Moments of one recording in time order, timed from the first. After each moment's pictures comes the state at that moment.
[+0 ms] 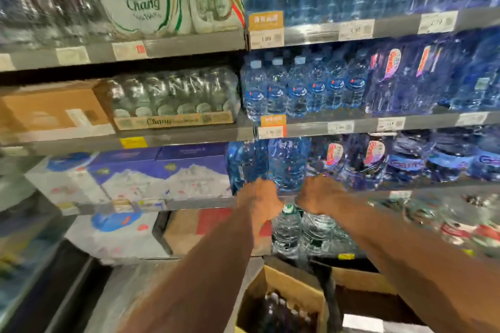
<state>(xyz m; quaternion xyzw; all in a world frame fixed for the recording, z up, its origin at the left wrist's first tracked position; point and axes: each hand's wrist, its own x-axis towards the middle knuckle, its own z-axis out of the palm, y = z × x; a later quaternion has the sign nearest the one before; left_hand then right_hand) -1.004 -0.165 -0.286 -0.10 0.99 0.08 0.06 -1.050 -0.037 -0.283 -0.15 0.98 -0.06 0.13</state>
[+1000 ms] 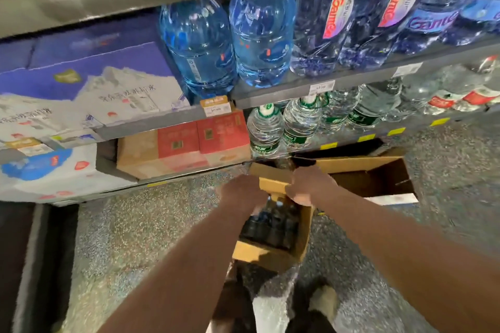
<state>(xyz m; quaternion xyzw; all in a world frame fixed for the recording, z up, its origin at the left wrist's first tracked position) -1.019 -0.186 -0.530 -0.07 0.93 0.09 0.36 -1.050 -0.048 -0.528 -0.04 0.91 -0.07 0.40</state>
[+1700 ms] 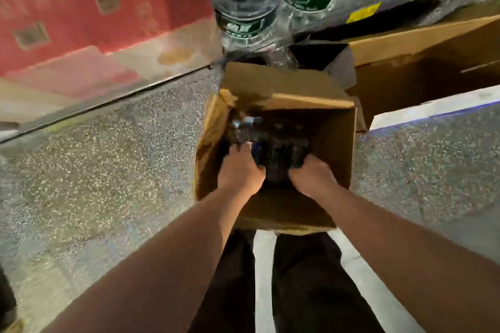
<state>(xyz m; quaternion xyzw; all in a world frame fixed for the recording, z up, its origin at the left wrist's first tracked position) -1.006 -0.196 -0.887 -0.12 0.88 0.22 0.40 -0.992 -0.051 -0.899 0.29 0.81 -0.22 0.46</state>
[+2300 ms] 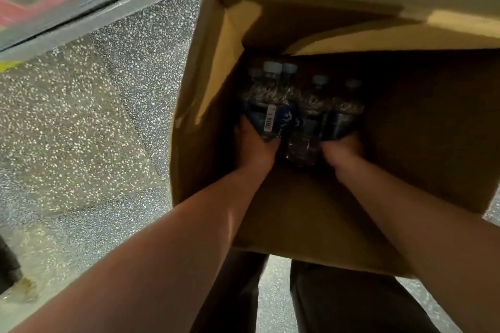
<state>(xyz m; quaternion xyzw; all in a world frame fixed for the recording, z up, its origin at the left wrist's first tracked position) -0.978 -0.194 -1.058 -0.37 0.77 0.37 0.36 -0.965 -0.043 -1.093 0.53 0.68 -0.35 0.36</state>
